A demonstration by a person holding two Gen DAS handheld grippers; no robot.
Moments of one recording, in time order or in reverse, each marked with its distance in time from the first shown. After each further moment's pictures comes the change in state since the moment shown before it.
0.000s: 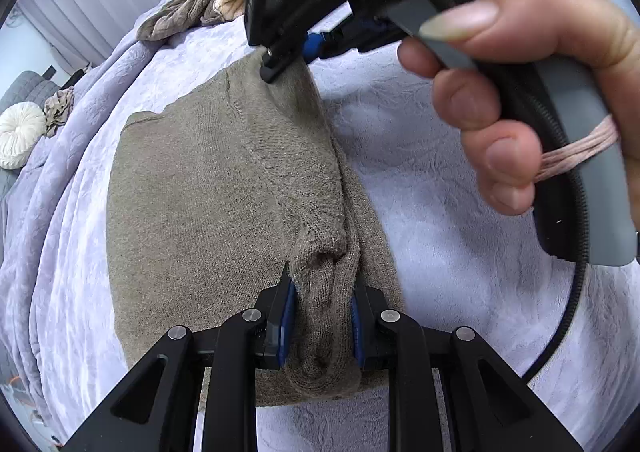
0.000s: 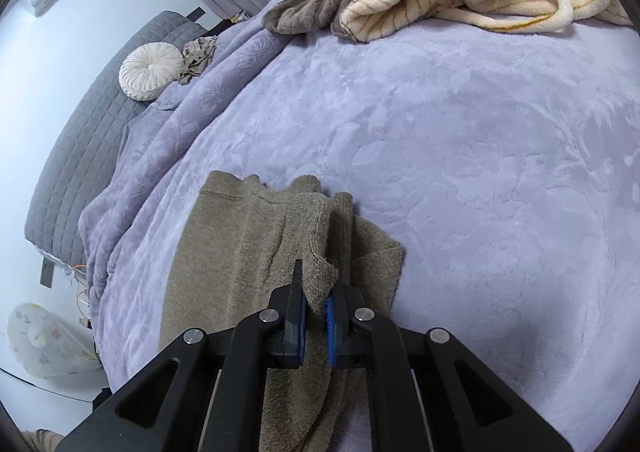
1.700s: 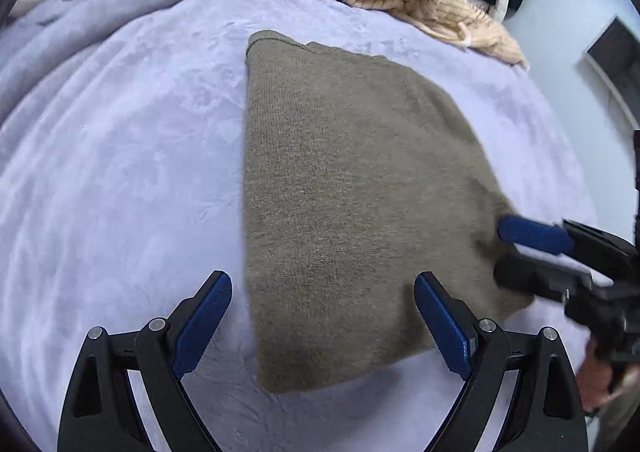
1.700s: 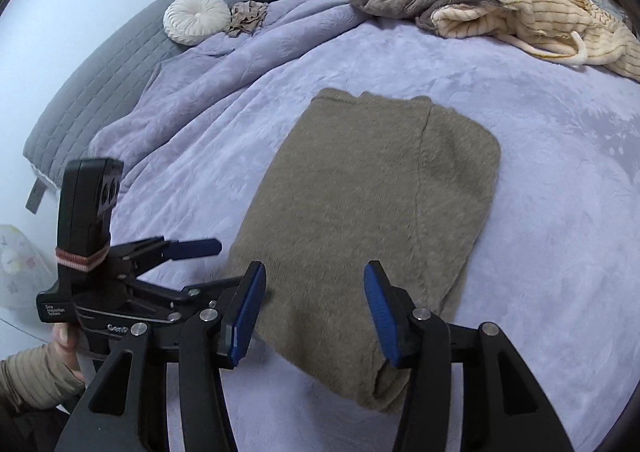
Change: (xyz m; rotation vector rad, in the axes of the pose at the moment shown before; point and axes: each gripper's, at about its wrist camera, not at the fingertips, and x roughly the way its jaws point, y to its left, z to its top) left arm 0.009 0.185 -0.074 -0.368 -0.023 -0.319; right arm -0.048 0.118 -0.130 -0.229 0.043 -0.068
